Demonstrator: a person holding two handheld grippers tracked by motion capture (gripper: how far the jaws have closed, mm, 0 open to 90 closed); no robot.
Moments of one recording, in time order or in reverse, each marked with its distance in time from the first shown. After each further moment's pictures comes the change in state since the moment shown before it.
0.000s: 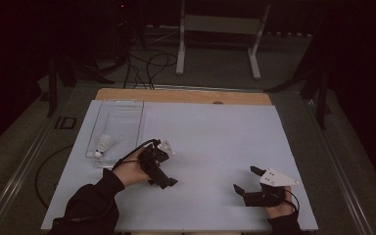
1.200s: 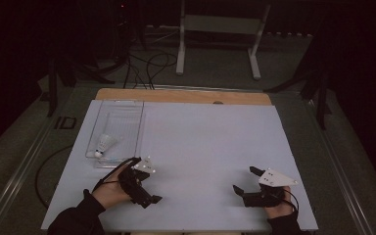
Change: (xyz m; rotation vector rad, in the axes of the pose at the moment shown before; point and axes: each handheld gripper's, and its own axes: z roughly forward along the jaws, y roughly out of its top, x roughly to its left) left arm -0.019 -0.065 -0.012 -0.052 -0.006 -0.033; right arm 0.001 0.000 0.001 0.007 0.004 -0.008
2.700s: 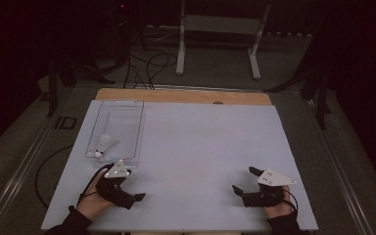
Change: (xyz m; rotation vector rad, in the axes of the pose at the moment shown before) left arm 0.014 -0.065 -0.012 -0.201 0.150 -0.146; right arm 0.000 -0.001 0.003 0.015 0.005 0.001
